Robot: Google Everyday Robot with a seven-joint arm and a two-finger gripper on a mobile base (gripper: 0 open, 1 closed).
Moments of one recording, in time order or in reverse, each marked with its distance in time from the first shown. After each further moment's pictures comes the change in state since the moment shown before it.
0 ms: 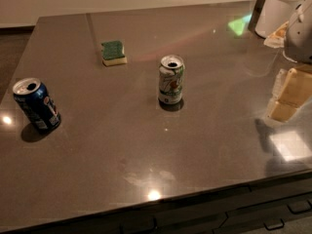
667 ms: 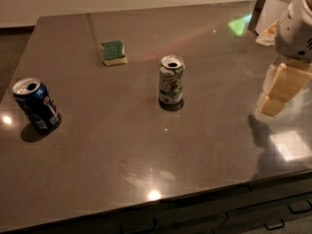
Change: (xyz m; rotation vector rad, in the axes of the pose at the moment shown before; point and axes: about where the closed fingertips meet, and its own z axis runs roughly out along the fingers) arm -0.013 -0.008 0.006 -0.008 -0.024 0.001
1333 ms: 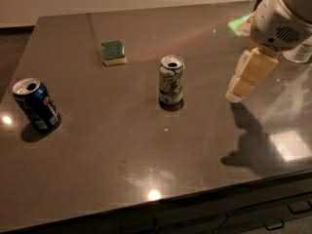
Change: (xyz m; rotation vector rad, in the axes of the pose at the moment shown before) arm -0.042 -0.035 0.020 0.018 -0.141 0.031
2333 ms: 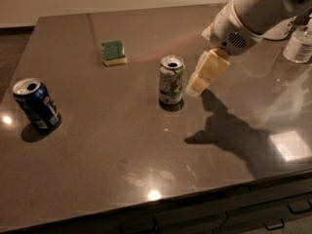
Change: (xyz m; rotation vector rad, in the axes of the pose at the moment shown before) arm -0.058 -0.015 0.059 -0.043 -0.151 0.029
